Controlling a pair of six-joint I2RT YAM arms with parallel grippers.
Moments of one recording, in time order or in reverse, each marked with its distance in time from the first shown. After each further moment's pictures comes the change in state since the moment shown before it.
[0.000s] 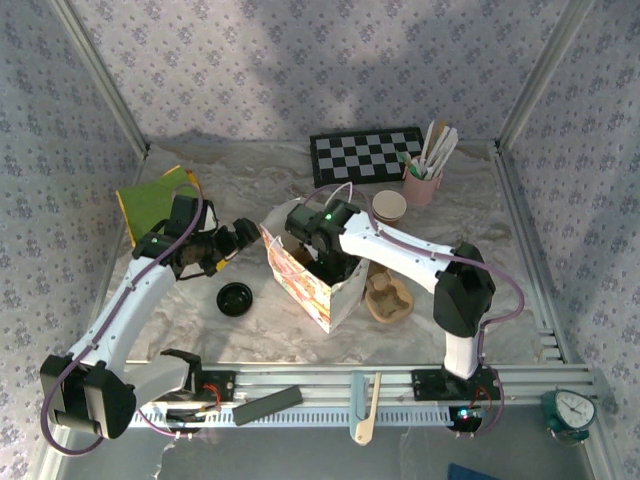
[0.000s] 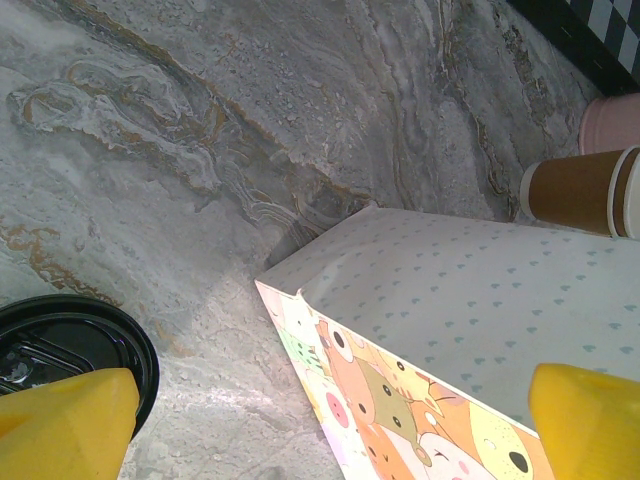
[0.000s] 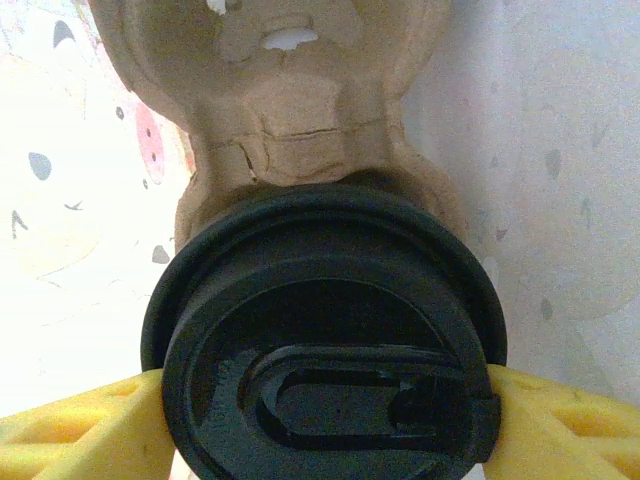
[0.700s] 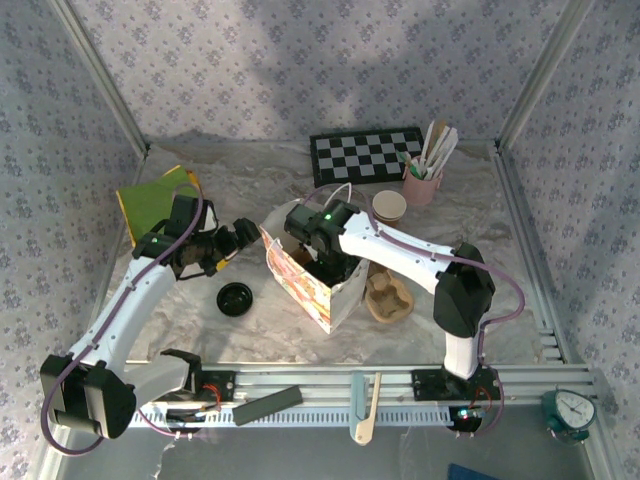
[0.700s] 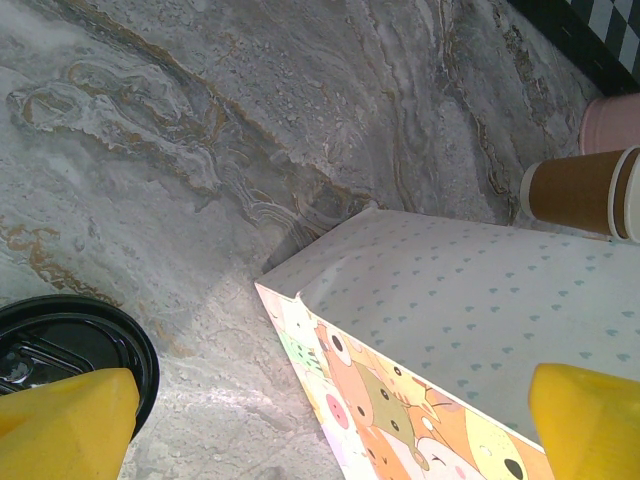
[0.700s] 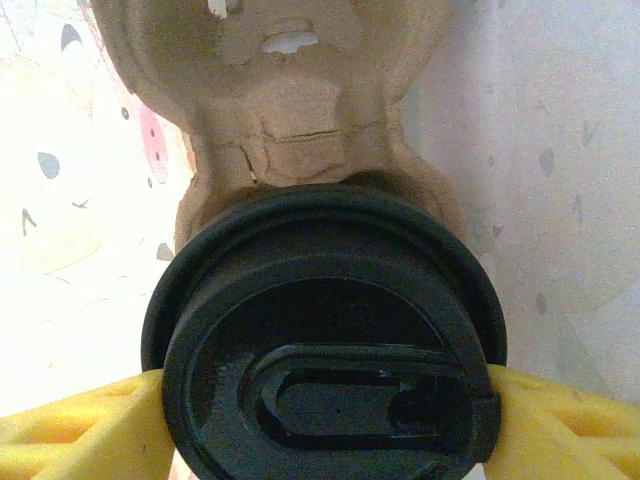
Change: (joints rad) left arm 0.000 0.001 0.000 0.000 0.000 0.000; right arm 0.006 0.000 0.007 -0.011 0.007 0.003
